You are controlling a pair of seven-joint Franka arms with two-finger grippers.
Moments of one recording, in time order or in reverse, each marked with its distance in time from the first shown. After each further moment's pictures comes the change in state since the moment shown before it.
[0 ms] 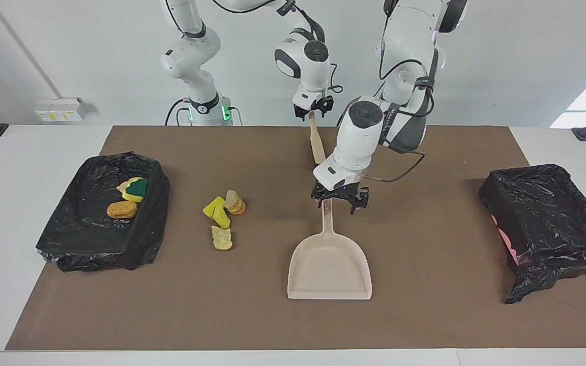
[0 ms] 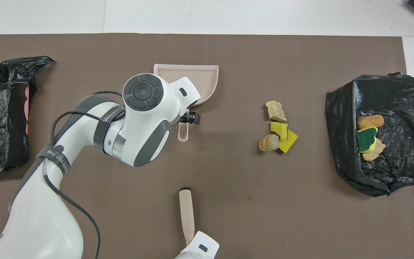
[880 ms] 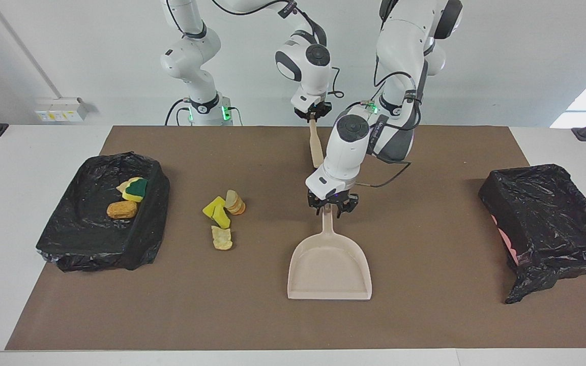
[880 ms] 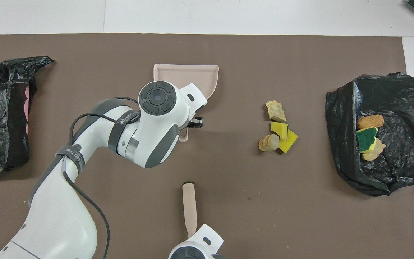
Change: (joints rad) left arm -0.028 0.041 0.002 -0.008 0.000 0.017 -0.078; right arm -0.051 0.011 -0.020 0.049 -0.037 -0.092 0.112
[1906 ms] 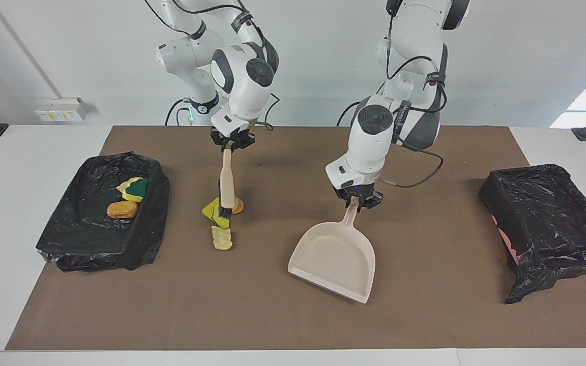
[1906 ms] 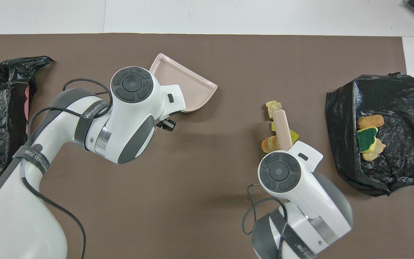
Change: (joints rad) left arm 0.047 -0.088 0.032 0.002 0.113 -0.188 0.442; right arm -0.553 -0.075 -0.004 0.098 -0.589 -0.329 -0.355
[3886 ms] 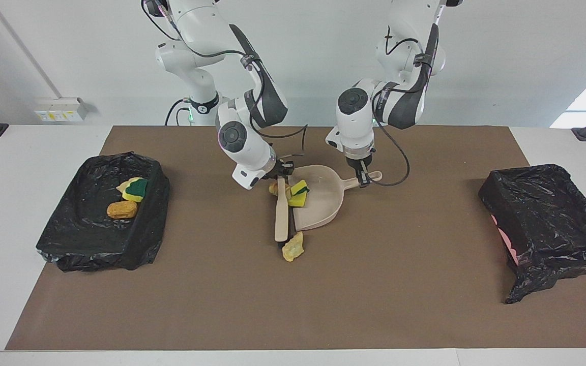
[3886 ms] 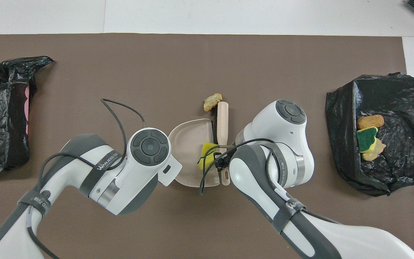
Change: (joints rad) left arm -0.062 -0.221 -0.016 -0.399 0.118 0.054 0.749; right arm -0.020 0.353 0.017 0.255 0.816 0.209 -0.258
